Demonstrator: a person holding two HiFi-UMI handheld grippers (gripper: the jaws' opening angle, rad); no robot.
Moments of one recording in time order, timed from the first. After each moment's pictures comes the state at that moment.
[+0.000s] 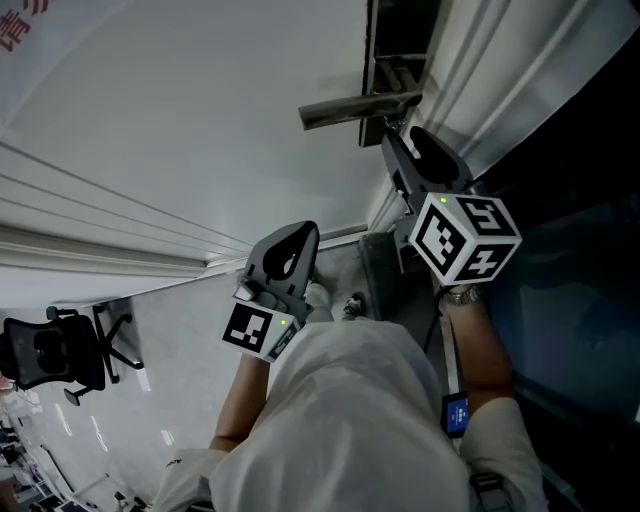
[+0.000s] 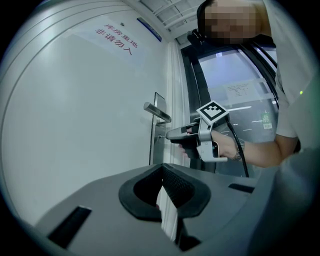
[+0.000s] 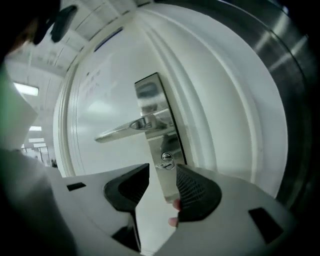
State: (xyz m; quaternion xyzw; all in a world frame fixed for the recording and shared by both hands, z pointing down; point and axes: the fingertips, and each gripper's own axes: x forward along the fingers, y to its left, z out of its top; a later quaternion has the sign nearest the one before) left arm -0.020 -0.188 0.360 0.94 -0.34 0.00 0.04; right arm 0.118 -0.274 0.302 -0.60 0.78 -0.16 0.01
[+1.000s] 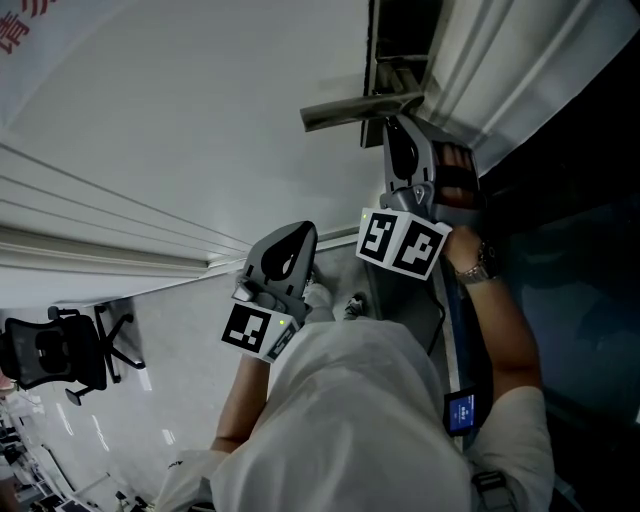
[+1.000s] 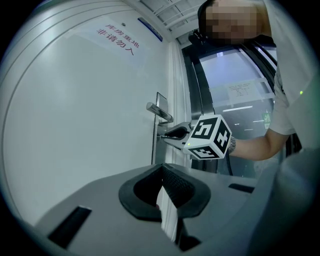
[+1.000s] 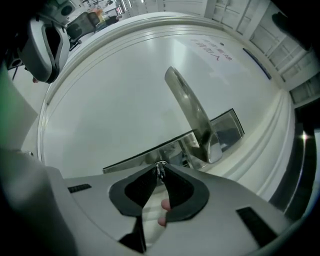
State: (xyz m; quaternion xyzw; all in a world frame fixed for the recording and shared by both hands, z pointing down) left arm -0.024 -0.192 0.361 0.94 -0.35 0.00 0.04; right arm 0.102 -0.297 0.310 -0.59 0.59 0.35 -0.43
